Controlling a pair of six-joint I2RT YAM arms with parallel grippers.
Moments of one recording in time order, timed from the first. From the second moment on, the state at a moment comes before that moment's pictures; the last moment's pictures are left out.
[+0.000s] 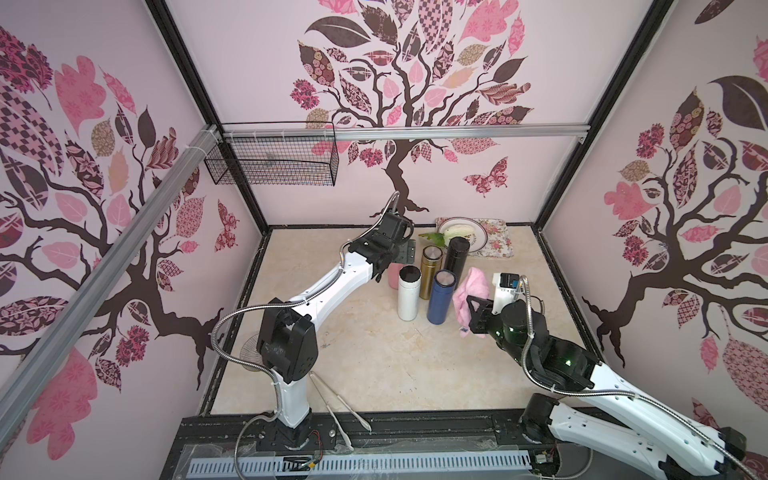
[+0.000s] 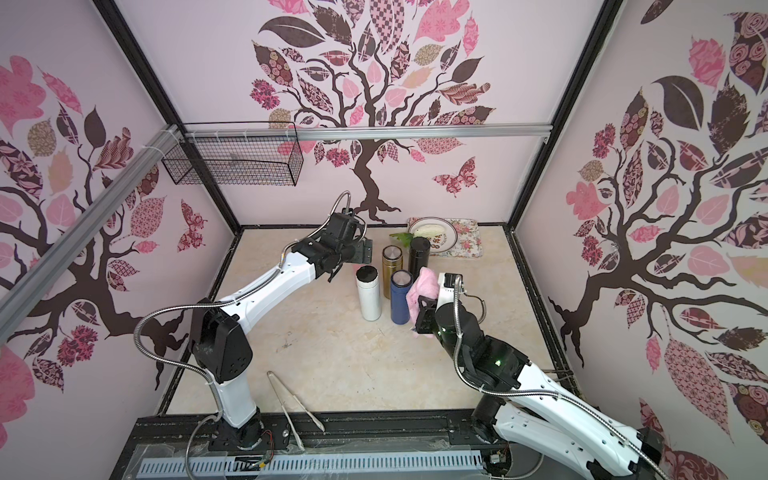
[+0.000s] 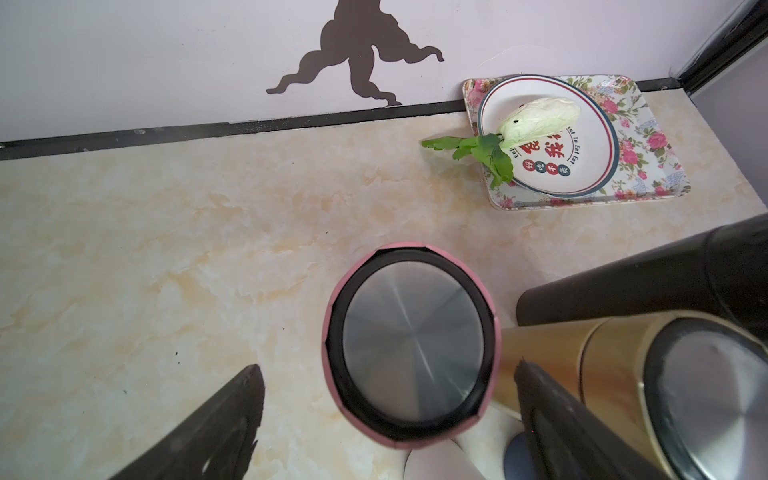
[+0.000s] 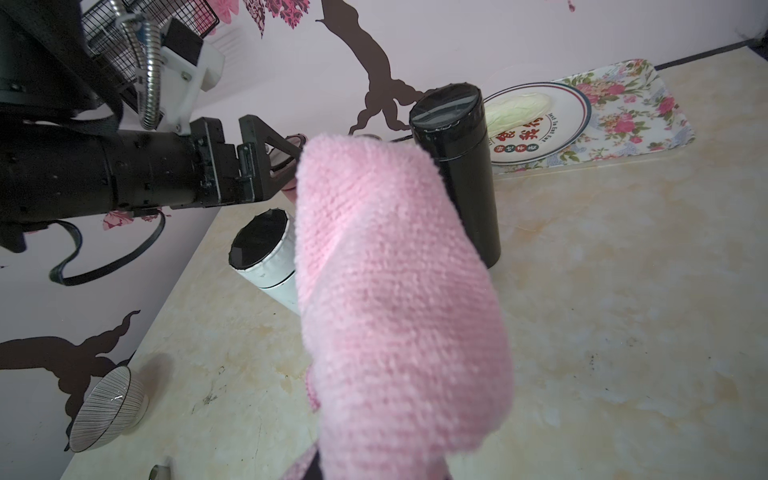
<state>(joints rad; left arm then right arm) -0.60 1.87 1.73 -0.60 -0.27 -0.32 0.85 0.75 0.77 -0.40 0.46 0.64</state>
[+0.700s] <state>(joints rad) -0.58 1.99 1.80 -0.60 -0.28 -0.29 0.85 0.78 0.78 -0.39 0.46 0.63</state>
